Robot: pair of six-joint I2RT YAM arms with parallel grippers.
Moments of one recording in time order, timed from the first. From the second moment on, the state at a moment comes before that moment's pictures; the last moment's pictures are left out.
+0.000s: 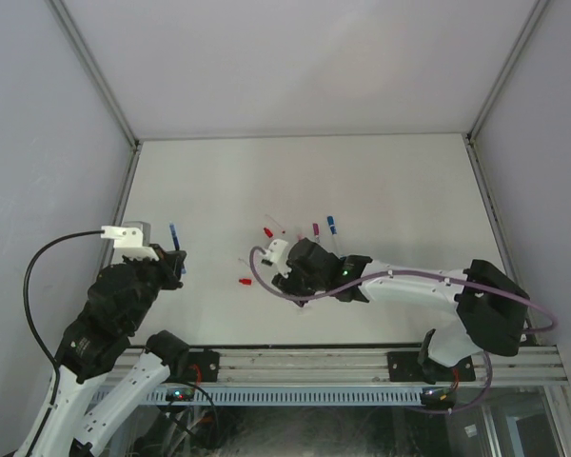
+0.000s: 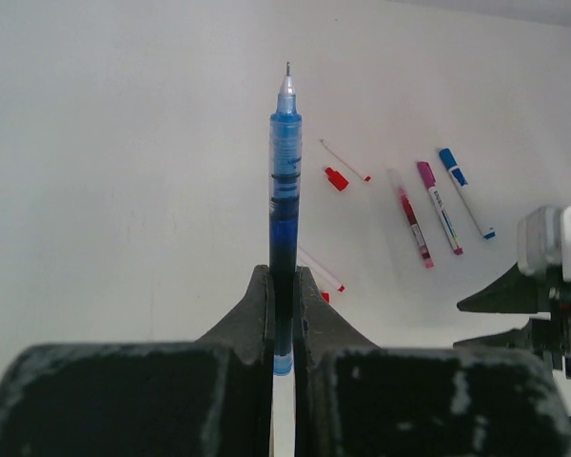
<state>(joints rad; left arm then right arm) -0.52 0.35 0.84 -0.77 -0.31 -0.35 1.07 1.48 0.90 -0.26 -0.08 -0.09</state>
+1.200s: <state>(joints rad) -0.52 0.35 0.84 -0.77 -0.28 -0.35 1.13 1.44 0.93 -0.61 0.37 1.66</state>
